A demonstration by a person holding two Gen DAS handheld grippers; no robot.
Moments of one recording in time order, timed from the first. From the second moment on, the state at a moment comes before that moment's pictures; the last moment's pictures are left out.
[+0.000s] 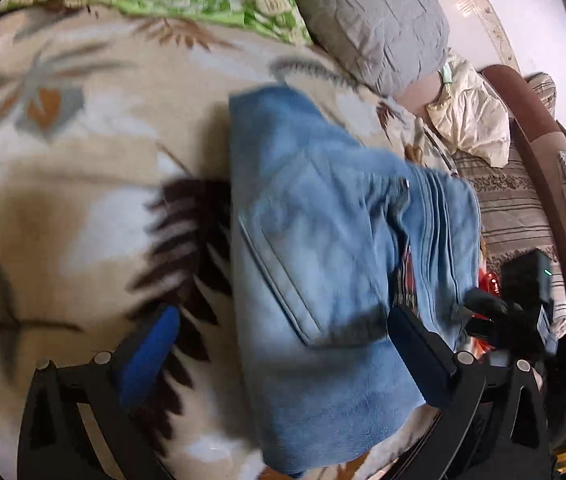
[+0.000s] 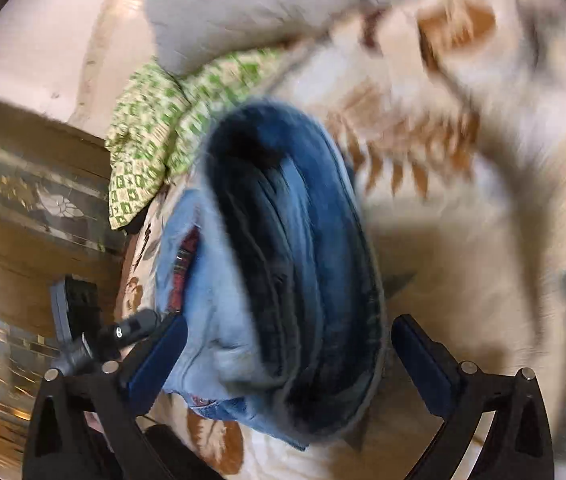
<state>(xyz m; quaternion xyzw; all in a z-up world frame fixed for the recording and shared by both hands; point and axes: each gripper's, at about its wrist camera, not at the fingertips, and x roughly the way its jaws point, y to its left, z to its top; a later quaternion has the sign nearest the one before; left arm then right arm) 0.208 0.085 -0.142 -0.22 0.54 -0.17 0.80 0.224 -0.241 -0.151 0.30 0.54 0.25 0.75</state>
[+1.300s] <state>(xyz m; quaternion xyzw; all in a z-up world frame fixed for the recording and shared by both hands) 0.179 0.038 -0.075 -0.15 0.43 -0.13 0.88 0.219 -0.280 -0.096 0.20 0.47 0.19 0.84</state>
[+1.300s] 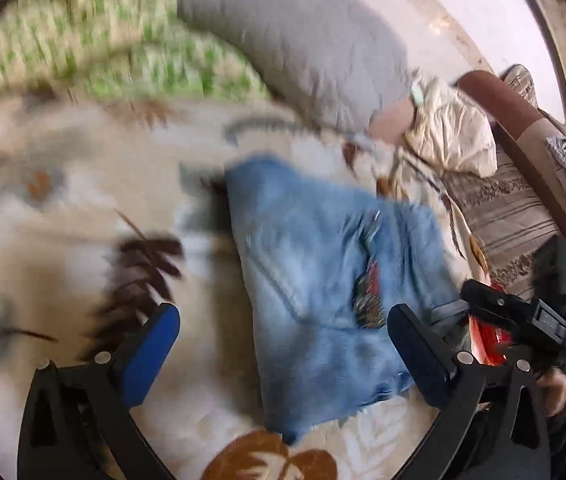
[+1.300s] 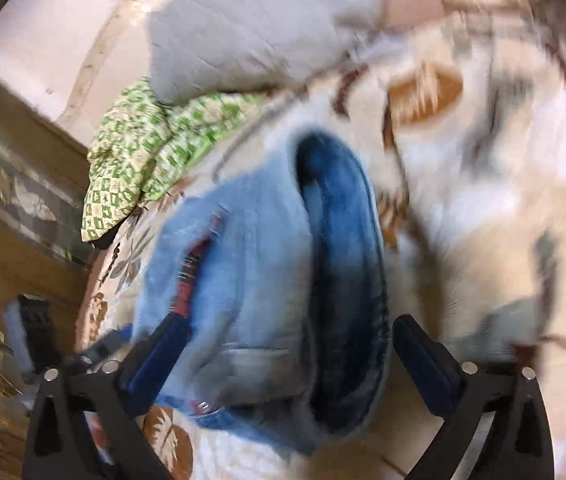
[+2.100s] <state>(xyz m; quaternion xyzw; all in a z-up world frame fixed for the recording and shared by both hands) 0.023 -0.006 -0.002 -0.01 0.32 0.01 0.95 0.030 -0.226 0.000 0.02 0.33 0.00 0.94</state>
